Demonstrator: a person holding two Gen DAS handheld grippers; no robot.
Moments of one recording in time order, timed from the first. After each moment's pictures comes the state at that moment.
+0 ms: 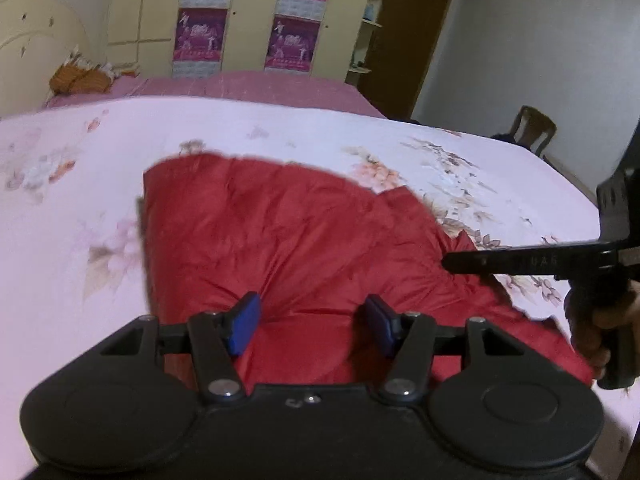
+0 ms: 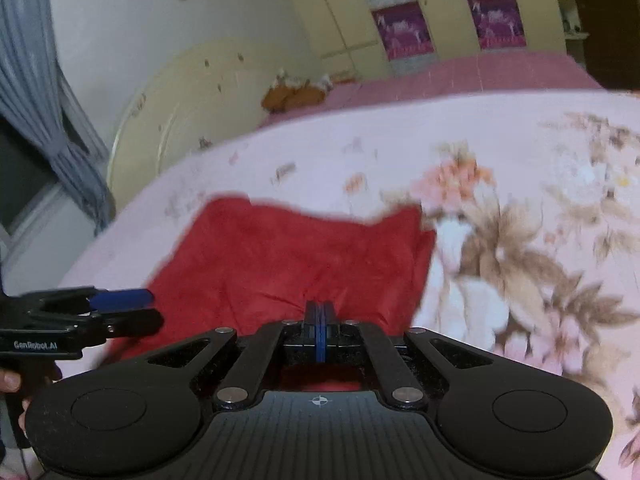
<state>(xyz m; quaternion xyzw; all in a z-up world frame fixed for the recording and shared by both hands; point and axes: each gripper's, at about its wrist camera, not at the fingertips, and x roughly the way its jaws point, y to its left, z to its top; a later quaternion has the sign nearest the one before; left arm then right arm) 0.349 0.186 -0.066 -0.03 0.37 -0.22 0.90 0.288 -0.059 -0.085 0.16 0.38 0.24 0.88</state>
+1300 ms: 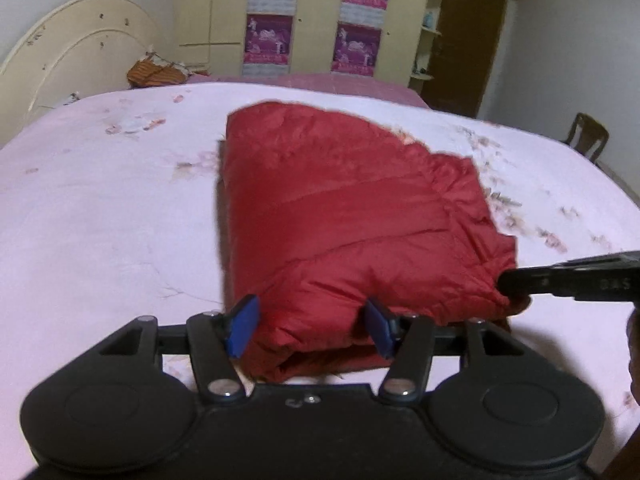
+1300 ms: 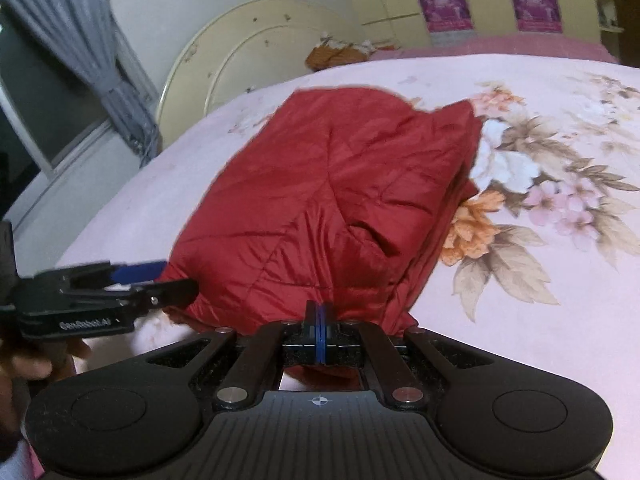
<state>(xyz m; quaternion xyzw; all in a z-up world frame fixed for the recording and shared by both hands) 0.202 0.187 -0.053 -0.01 0.36 -0.10 0.93 0.140 -0.044 -0.068 0.13 0.39 0.29 0.87</state>
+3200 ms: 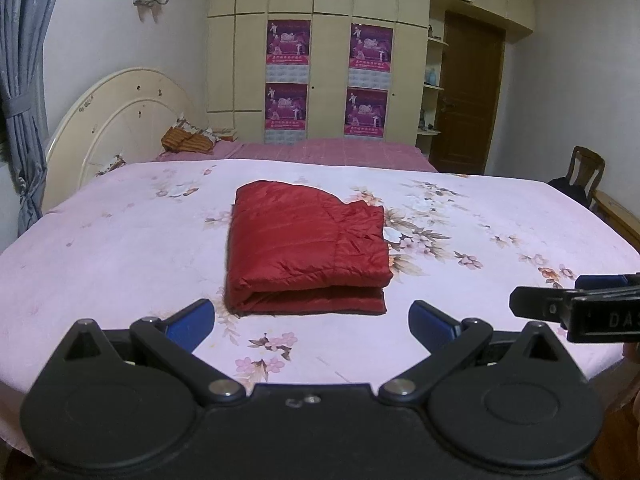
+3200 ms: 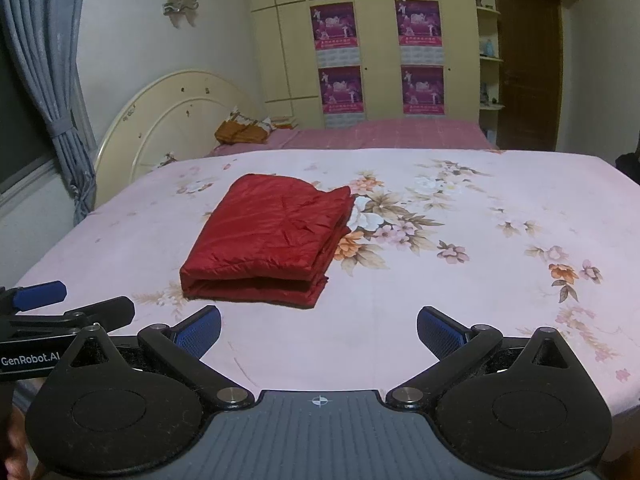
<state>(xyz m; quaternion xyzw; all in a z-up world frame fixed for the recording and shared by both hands) 0.000 0.121 0.048 0.01 0.27 -0.06 0.96 -0.098 -0.065 0.053 0.07 0.30 0.10 0.94</state>
